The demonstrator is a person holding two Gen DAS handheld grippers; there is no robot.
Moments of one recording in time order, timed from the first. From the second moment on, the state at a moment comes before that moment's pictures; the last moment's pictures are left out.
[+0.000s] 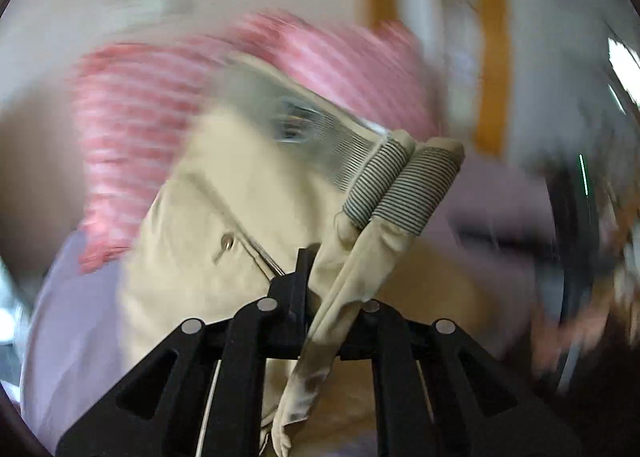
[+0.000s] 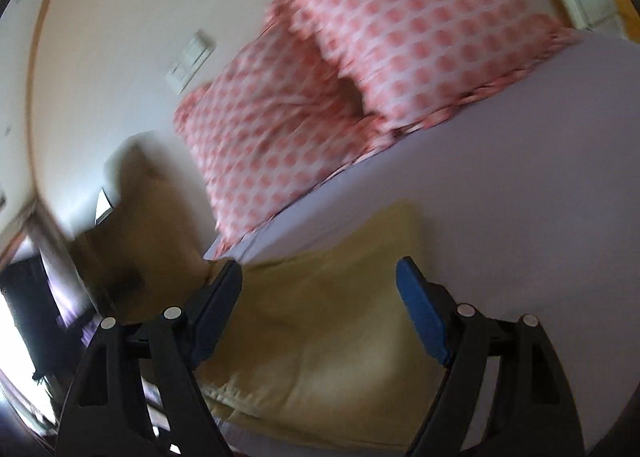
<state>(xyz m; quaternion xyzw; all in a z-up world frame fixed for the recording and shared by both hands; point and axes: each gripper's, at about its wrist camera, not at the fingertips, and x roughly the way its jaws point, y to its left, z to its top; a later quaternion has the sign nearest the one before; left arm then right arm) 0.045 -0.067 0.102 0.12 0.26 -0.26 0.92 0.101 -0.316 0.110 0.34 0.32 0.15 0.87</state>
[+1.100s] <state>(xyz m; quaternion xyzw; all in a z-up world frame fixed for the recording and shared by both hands) 0.158 0.089 0.033 -0.11 0.48 -0.21 0.84 0.175 -0.327 0.056 0.33 0.49 0.18 0.79</state>
